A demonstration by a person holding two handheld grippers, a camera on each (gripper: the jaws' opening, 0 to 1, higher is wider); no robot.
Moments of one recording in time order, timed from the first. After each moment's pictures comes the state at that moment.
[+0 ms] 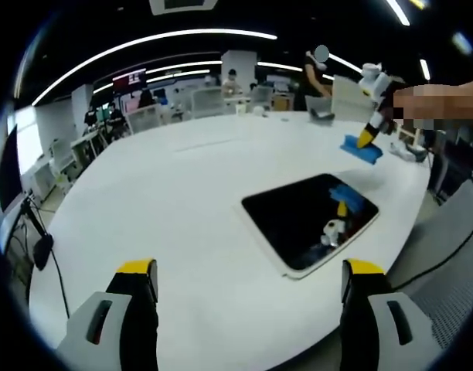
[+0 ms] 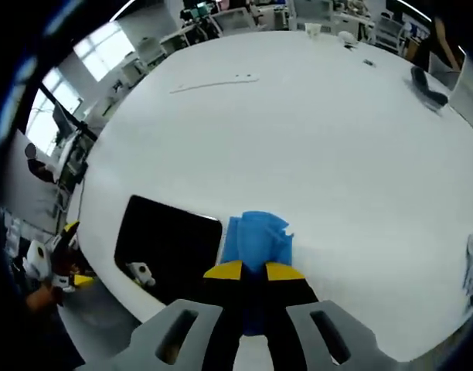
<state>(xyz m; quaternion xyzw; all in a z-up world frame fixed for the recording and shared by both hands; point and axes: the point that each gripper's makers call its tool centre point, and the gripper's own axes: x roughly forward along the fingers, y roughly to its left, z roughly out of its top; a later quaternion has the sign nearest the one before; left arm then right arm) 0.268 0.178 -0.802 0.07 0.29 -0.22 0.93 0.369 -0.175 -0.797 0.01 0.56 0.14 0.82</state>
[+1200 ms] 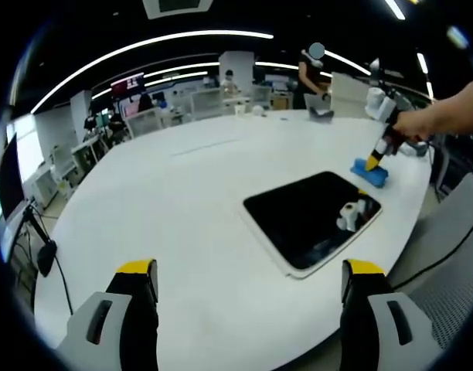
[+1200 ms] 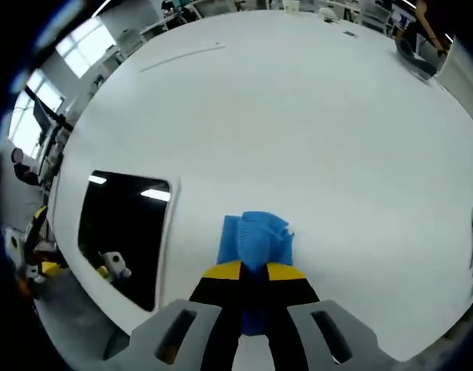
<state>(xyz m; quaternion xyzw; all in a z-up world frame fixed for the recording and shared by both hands) 0.270 0.179 -0.800 0.08 0.28 -0.22 0.93 0.344 -0.202 -0.860 0.00 0.58 0.10 0.80</state>
